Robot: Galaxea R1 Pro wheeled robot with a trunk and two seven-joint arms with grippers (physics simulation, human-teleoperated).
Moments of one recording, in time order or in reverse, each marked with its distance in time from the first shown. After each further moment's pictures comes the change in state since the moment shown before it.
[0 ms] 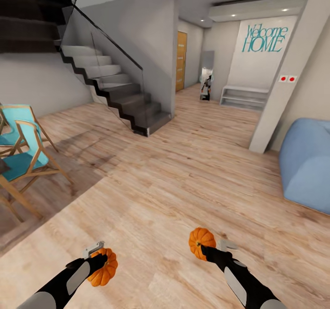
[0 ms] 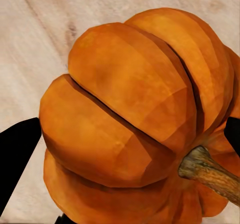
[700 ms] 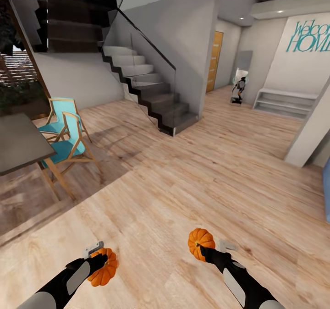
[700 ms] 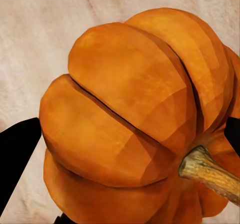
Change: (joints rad) left arm 0.000 0.000 -0.001 0.000 0.004 -0.002 0.000; right arm 0.000 0.010 0.000 0.015 -0.001 -0.020 0.000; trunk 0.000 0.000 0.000
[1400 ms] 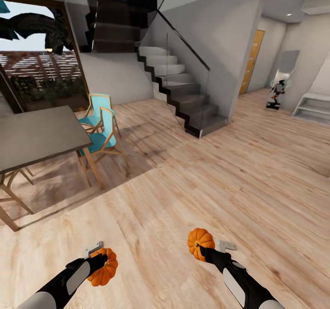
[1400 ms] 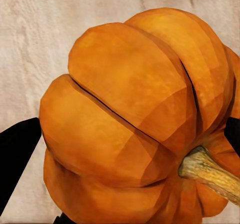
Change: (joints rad) left arm 0.000 0.000 0.000 0.000 0.001 0.000 -0.002; right arm 0.000 0.002 0.001 0.000 0.000 0.000 0.000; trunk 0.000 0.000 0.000
